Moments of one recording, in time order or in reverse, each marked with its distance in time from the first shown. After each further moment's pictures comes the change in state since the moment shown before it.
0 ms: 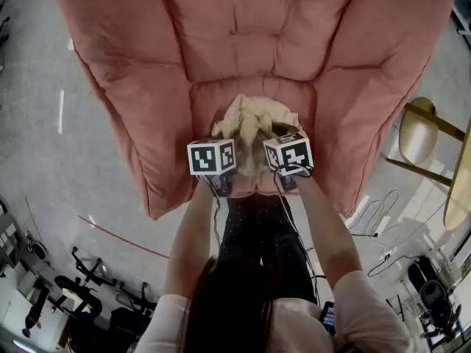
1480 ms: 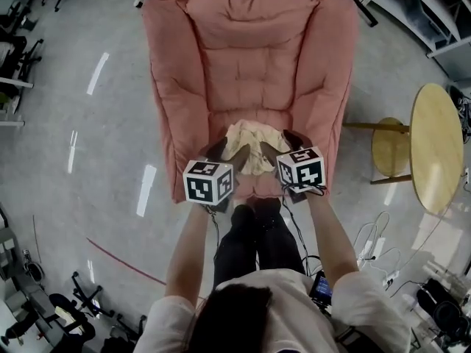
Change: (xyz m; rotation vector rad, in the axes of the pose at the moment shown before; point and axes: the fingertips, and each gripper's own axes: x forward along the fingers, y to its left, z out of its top) left arm -0.267 -0.159 0.040 0.362 -0.421 -0.091; right arm -0.256 0.105 0.071 -0.155 -0.360 -0.070
